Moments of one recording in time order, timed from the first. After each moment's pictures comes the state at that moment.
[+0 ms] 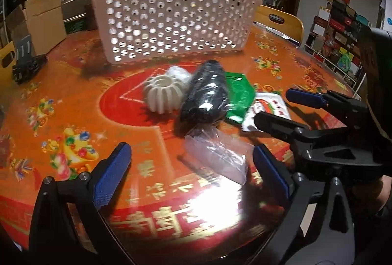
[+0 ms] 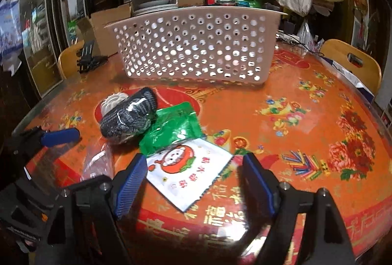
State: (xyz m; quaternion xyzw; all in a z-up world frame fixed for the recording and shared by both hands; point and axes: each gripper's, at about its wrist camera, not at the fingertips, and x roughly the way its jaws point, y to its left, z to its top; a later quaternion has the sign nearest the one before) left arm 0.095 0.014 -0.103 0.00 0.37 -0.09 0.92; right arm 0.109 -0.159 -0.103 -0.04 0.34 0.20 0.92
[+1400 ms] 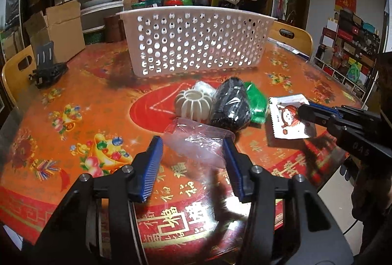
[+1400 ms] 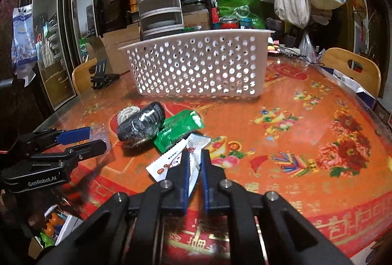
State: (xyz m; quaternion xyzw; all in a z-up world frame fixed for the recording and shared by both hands) left arm 0.076 0.031 -0.091 0.00 0.32 -0.06 0.94; right arm 0.085 -0.190 -0.089 -0.01 0.29 0.23 0.93
